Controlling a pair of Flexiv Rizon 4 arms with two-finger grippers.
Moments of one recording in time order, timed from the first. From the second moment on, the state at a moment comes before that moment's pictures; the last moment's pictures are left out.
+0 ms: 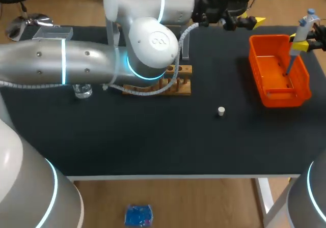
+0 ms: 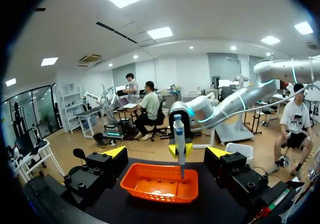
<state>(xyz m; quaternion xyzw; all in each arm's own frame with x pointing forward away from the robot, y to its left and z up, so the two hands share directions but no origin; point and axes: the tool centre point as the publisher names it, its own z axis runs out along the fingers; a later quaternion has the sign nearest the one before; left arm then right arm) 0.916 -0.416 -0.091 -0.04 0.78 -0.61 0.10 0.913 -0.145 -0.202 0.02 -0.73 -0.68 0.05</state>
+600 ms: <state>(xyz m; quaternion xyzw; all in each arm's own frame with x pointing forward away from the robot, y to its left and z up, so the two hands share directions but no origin) 0.859 -0.371 -0.099 0.12 0.72 -0.67 -0.12 0.913 -0.145 -0.202 0.02 -0.73 -0.68 0.05</state>
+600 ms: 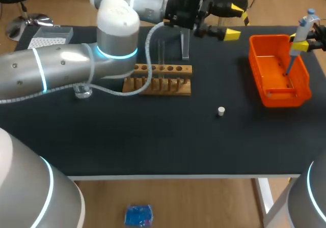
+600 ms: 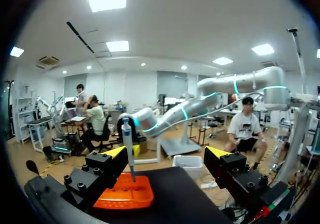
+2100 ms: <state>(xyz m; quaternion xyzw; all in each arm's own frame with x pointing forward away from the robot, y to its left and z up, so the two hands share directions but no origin) 0.726 -0.335 -0.093 0.02 0.77 -0.63 -0.07 0.913 -0.145 -0.202 0.02 -0.73 -0.68 0.05</state>
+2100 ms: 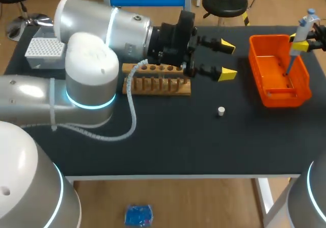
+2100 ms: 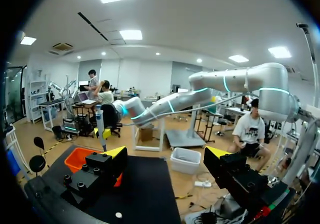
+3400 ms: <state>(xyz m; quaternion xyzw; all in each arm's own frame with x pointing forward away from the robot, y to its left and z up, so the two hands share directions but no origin) 0.784 -0.208 -0.157 -0.08 0.75 -0.65 0.08 0.913 -0.145 -0.202 0.02 -0.73 -0.68 0.05</state>
